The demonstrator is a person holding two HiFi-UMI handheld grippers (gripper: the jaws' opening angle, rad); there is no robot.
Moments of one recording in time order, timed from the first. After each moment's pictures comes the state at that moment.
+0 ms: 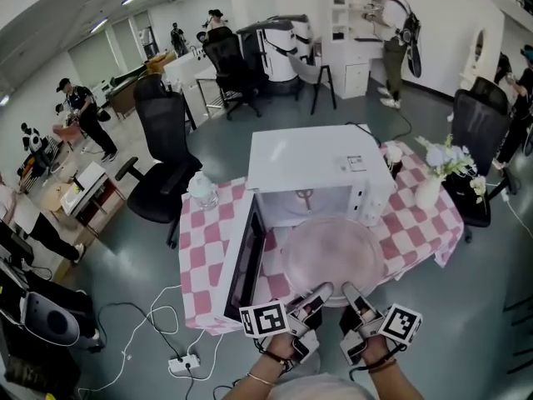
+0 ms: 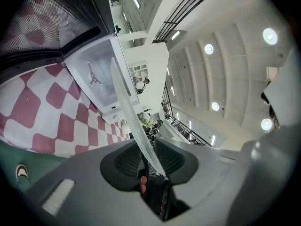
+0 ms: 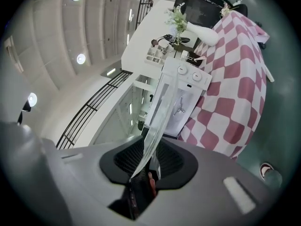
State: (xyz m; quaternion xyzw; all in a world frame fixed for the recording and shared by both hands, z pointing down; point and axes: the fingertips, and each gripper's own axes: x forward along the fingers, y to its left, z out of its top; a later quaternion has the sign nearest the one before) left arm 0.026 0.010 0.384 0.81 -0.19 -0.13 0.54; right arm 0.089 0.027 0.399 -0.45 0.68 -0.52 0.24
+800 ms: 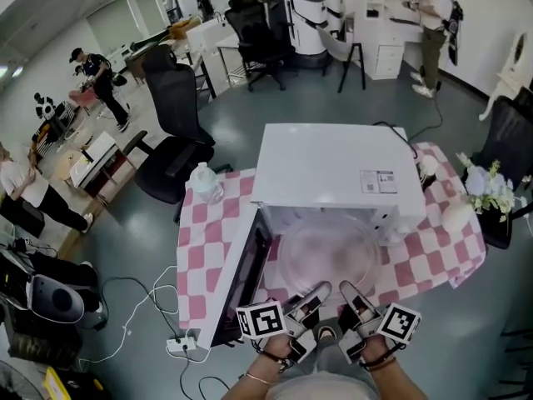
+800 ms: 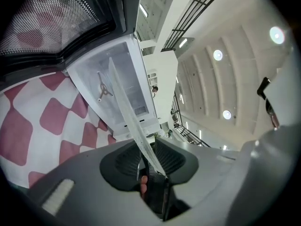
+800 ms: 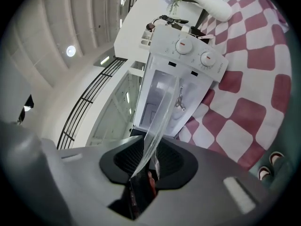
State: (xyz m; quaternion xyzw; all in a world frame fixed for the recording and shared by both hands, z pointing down) left arm 0.023 -0.101 0.415 0.78 -0.25 -0.15 0.55; right arm 0.089 -0.093 0.430 -0.41 0.70 -0.57 0.16
